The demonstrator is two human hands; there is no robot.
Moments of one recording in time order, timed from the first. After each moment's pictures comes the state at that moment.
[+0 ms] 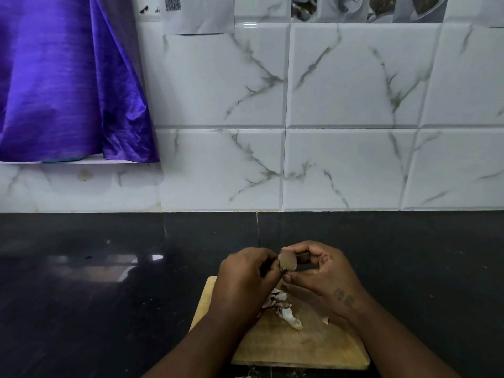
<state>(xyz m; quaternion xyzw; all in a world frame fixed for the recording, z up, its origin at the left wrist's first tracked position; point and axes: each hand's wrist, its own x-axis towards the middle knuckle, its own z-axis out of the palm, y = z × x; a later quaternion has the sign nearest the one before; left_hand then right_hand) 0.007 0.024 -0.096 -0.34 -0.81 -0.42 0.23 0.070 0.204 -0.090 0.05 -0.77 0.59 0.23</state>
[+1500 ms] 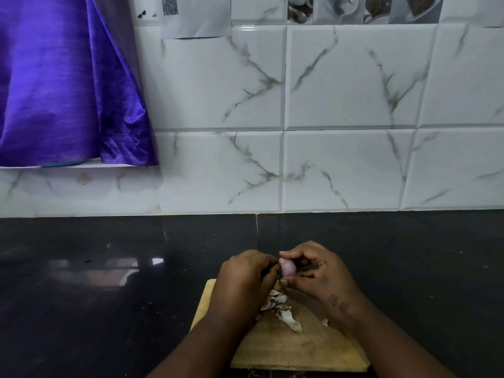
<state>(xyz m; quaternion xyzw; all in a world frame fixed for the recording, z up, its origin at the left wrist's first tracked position) 0.000 0.022 -0.100 -0.39 -0.80 -0.36 0.27 0.061 0.207 -0.102 0.09 -0.78 0.56 0.26</state>
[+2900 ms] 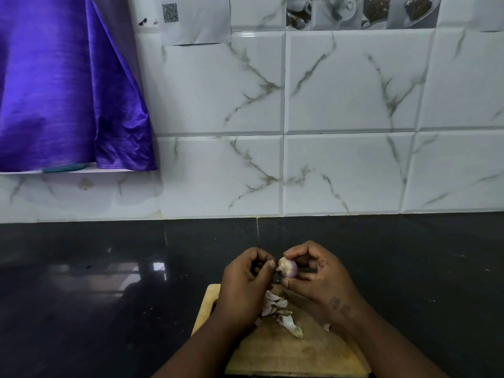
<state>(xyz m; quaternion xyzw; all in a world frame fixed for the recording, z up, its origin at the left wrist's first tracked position) -0.004 0.033 -0.108 -0.27 -0.71 -0.64 0.05 0.060 0.204 -0.101 0.07 -0.76 0.59 0.26</state>
